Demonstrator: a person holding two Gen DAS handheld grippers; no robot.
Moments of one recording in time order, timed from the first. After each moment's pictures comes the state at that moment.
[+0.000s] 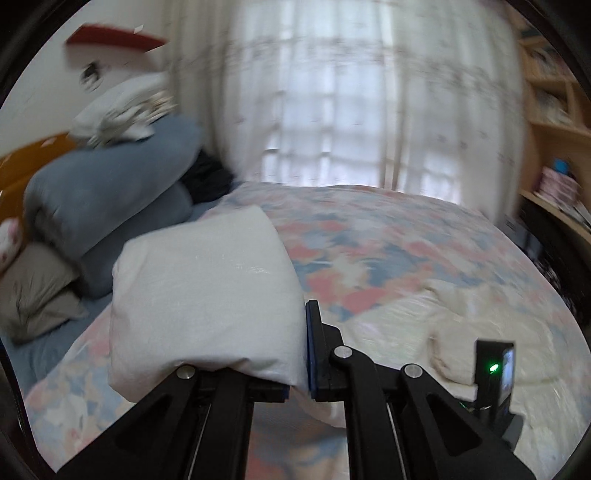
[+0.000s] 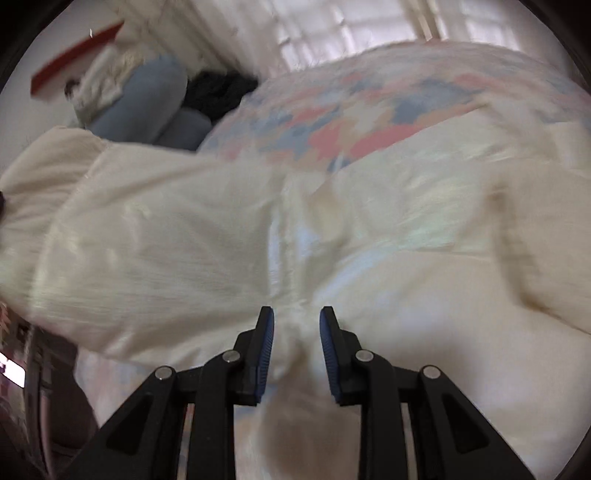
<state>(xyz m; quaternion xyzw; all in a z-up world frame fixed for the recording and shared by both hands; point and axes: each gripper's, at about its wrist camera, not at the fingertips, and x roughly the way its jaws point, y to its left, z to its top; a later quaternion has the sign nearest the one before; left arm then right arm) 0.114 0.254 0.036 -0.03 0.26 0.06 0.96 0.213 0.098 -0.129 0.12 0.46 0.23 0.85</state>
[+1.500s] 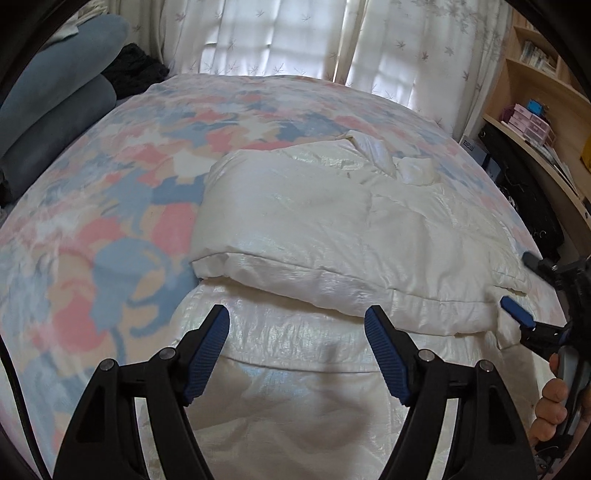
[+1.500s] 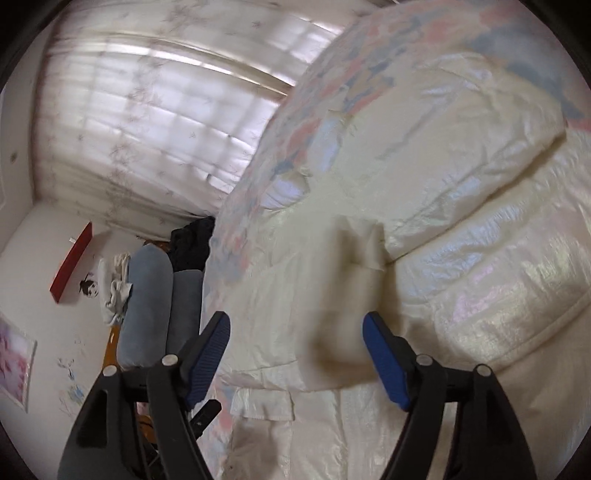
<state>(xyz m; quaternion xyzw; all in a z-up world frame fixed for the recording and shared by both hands) 0.104 0.142 -0.109 -0.09 0.42 -0.03 0.90 0.116 -0.200 -0.139 0.44 0.38 0.14 0.80</state>
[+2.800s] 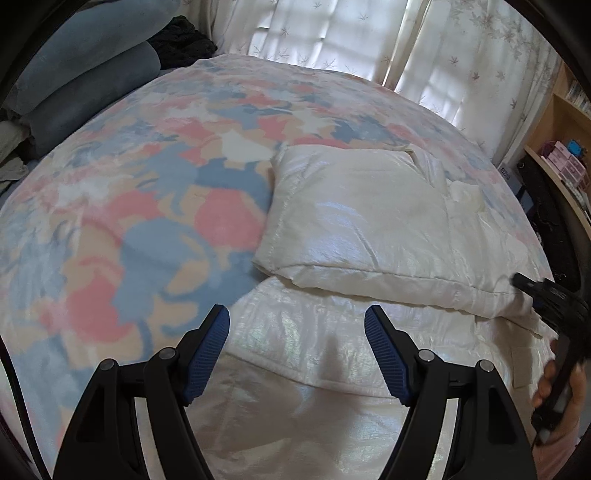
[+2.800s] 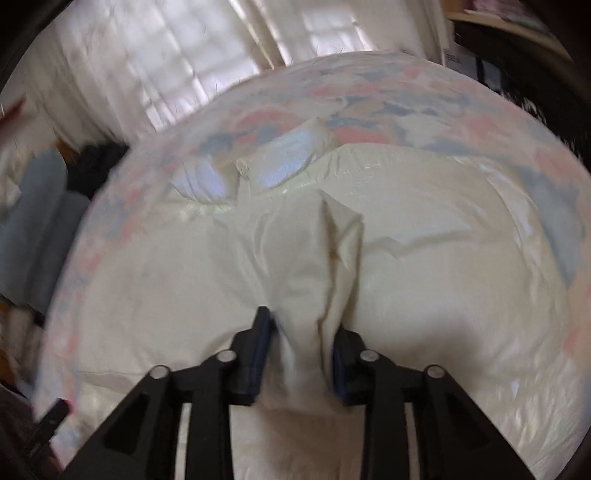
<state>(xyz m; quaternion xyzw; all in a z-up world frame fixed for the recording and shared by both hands) 0.127 0.182 -0.118 -0.14 0.44 0.04 0.89 0.208 -0.180 -0.122 0.16 0.45 0.03 0.88</state>
